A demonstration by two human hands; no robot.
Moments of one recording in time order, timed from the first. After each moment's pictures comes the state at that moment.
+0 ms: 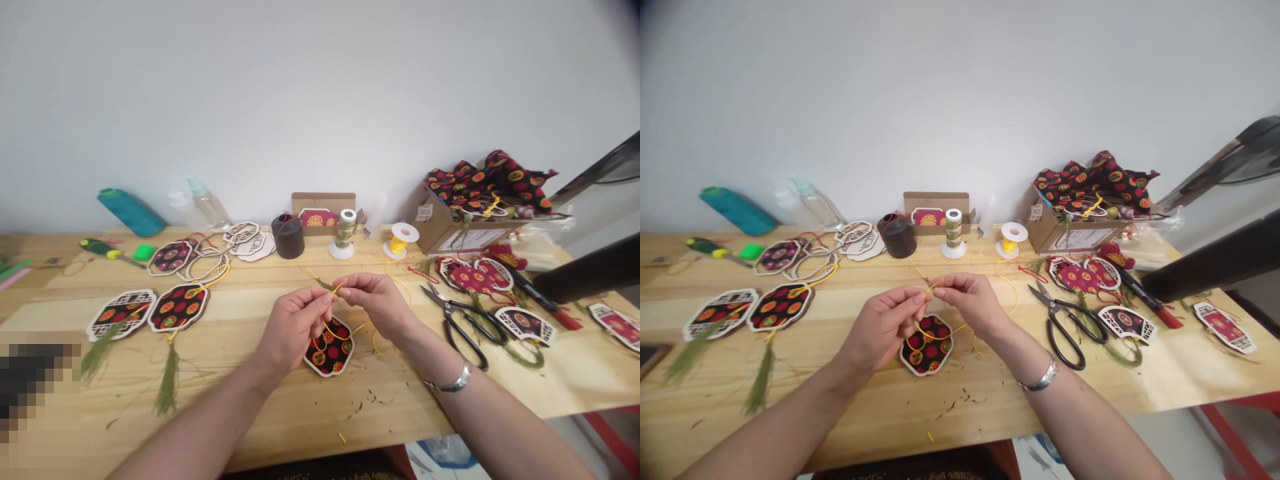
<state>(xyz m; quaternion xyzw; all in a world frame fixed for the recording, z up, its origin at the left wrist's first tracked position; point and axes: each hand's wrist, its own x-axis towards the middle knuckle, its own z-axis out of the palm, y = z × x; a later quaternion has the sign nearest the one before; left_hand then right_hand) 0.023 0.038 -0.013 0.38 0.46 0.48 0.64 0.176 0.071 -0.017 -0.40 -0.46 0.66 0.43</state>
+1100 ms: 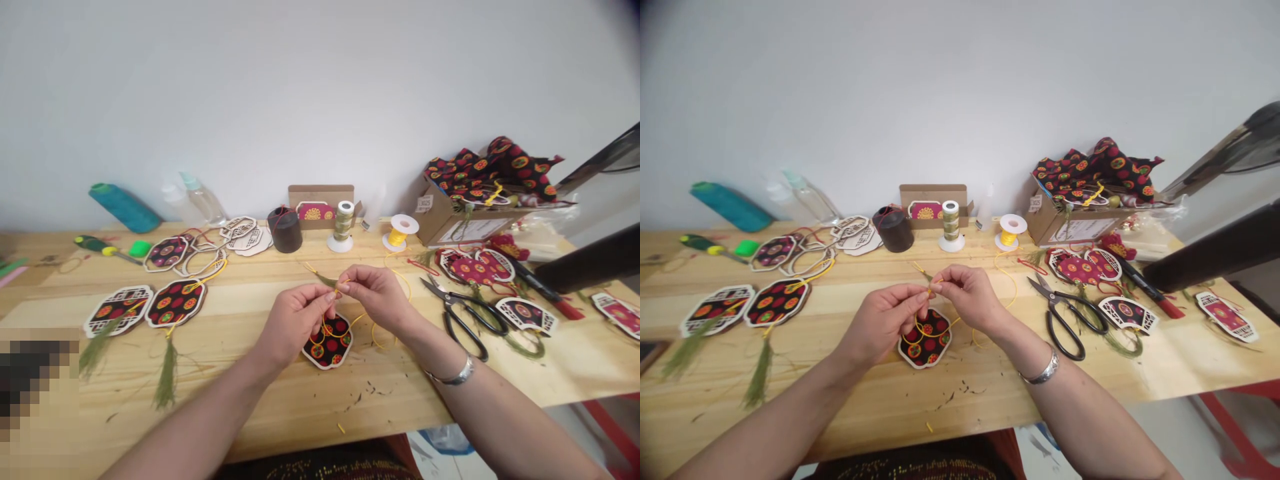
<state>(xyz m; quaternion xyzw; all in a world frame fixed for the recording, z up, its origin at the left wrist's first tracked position) 0.022 0.036 -0.017 0.46 0.49 0.42 0.60 0.181 0.072 -0.013 -0.40 -0.60 0.55 0.42</state>
